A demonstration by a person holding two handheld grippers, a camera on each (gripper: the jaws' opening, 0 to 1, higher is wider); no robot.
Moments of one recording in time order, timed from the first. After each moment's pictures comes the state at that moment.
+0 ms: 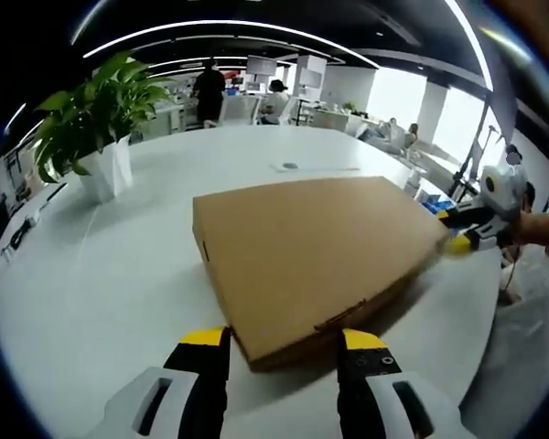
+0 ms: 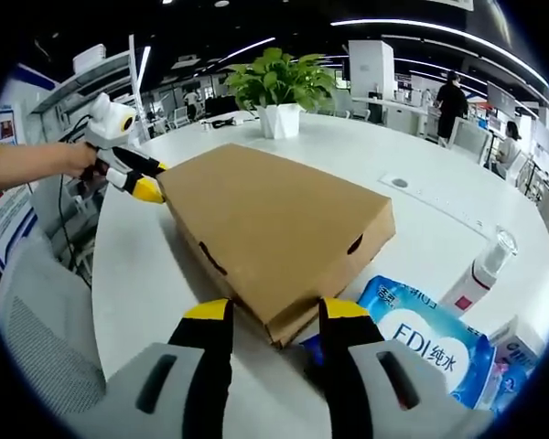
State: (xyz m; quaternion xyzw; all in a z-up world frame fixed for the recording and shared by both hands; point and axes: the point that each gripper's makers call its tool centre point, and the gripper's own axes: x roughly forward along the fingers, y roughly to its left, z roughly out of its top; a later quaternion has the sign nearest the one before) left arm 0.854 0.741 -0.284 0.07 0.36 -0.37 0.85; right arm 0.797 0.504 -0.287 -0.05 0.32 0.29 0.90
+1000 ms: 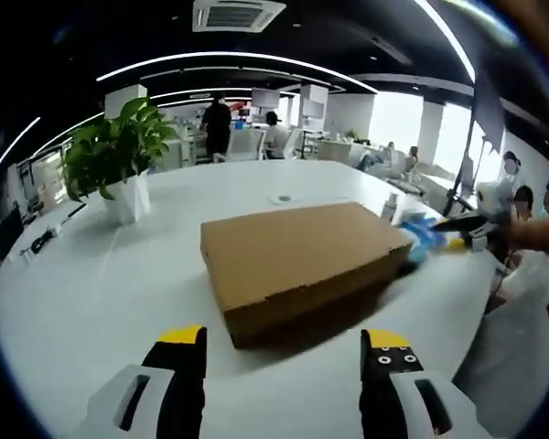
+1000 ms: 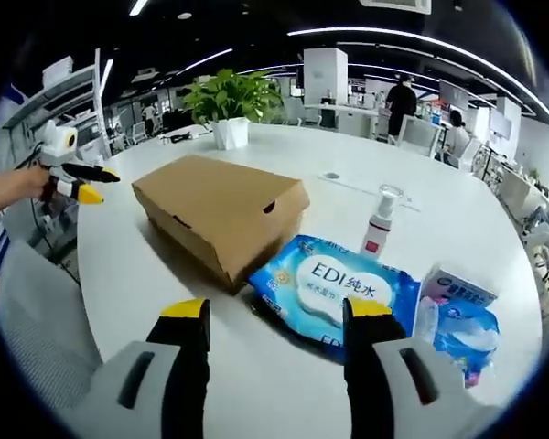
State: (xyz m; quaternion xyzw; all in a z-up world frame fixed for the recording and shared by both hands) left arm 0.787 0.753 -0.234 0.06 0.28 -0.35 0.89; right arm 0.730 0.407 -0.266 -0.03 0.30 0.17 0.94
